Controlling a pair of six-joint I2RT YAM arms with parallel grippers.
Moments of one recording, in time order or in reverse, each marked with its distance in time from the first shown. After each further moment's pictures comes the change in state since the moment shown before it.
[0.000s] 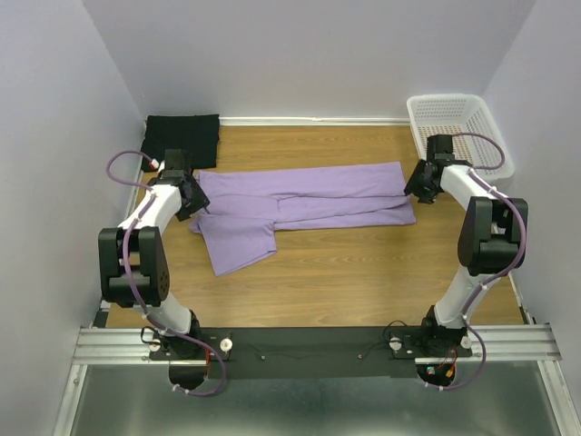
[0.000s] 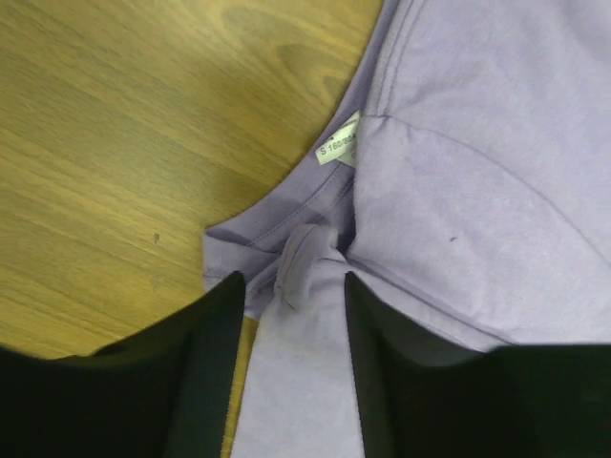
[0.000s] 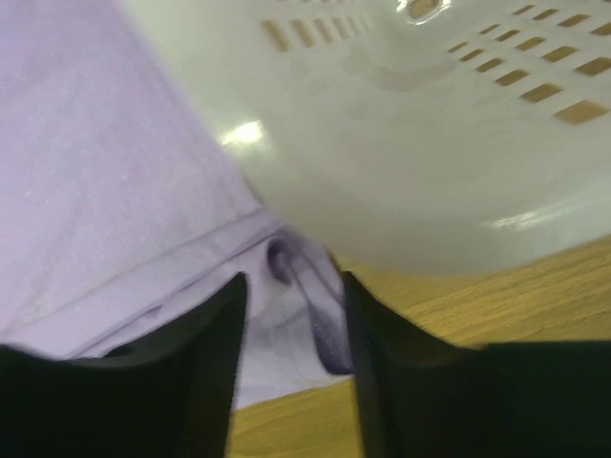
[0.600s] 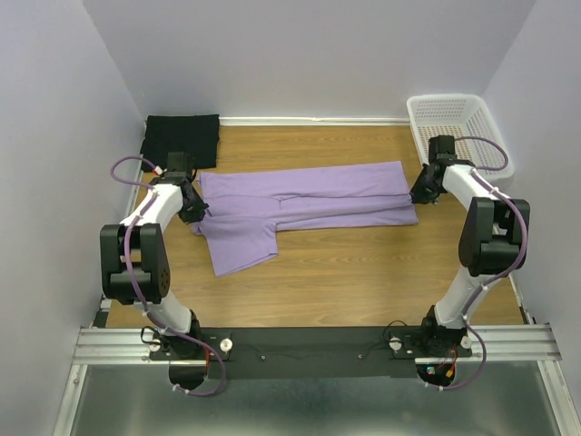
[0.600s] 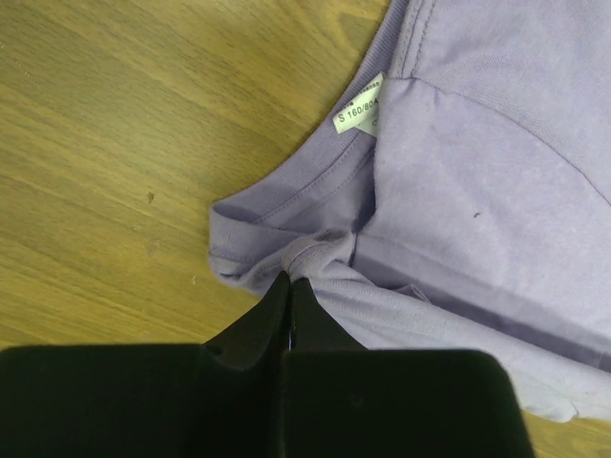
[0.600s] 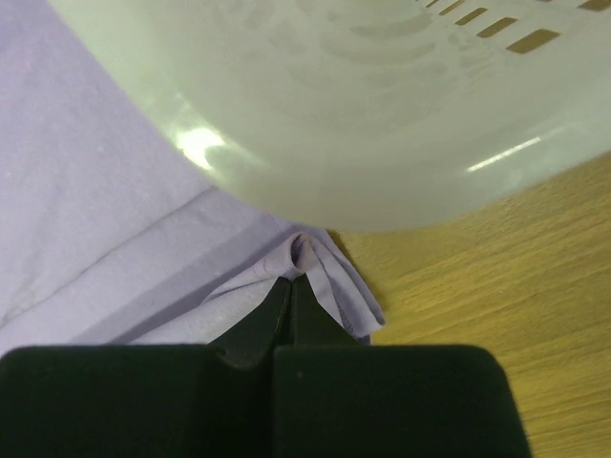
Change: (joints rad) left arm -0.003 -0.005 0.000 -0.076 0.031 -0.019; right arm -0.008 -0.028 0.002 -0.070 0.000 0.041
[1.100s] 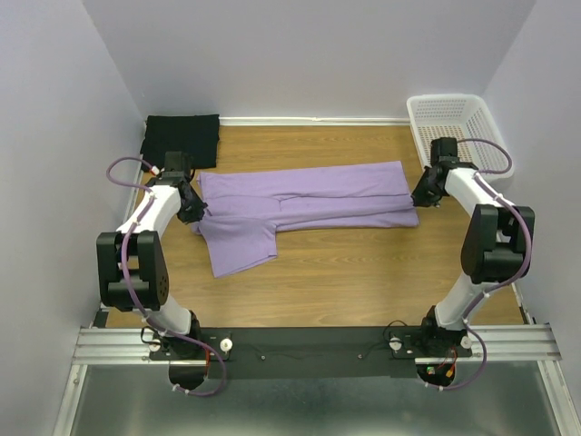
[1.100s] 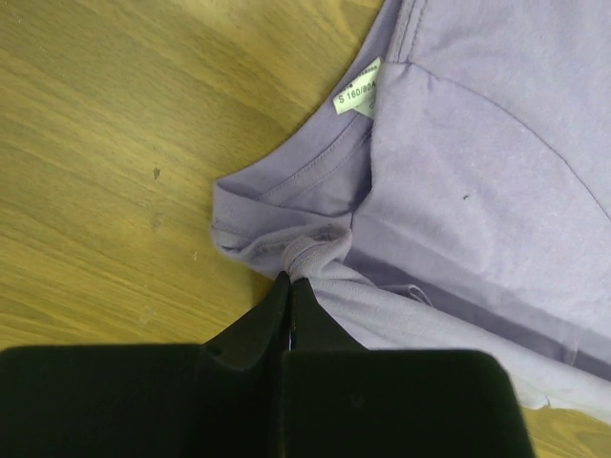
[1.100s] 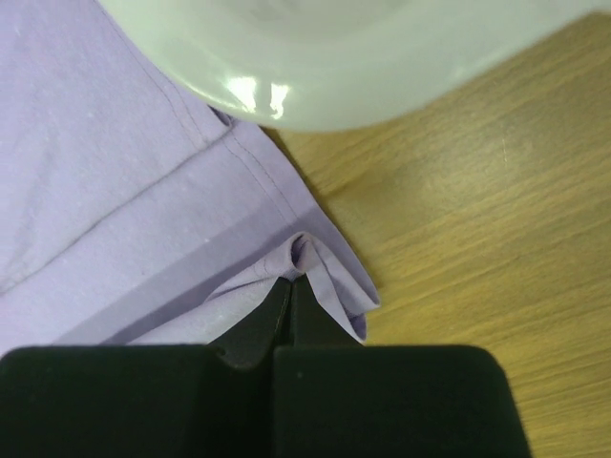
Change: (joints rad) left arm 0.000 -0.046 0.000 -0.040 0.006 -0.031; right arm 0.000 -0.061 -0.051 -0.027 0.006 0.003
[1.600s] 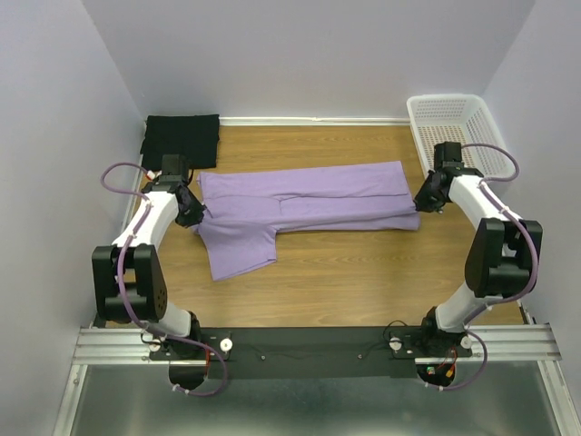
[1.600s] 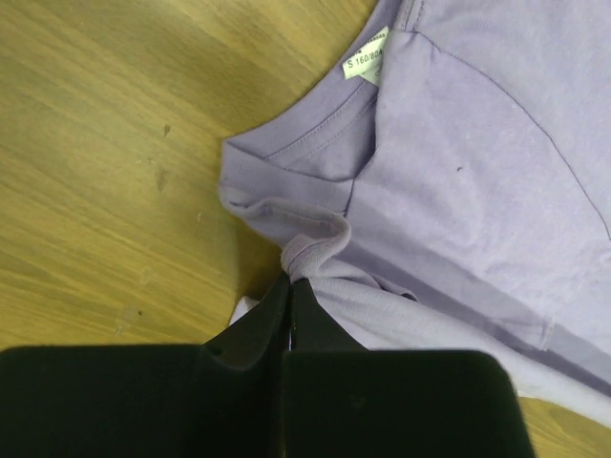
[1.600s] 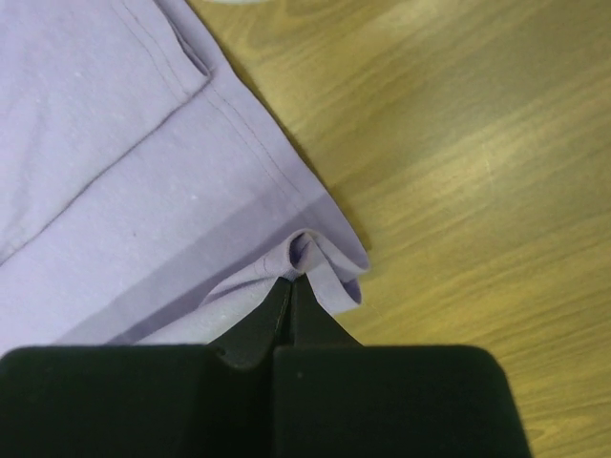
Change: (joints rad) left arm -0.001 -0.093 -0.039 -0.036 0.006 -0.058; right arm 0.000 -0.119 -0.079 -0.026 0.008 0.037
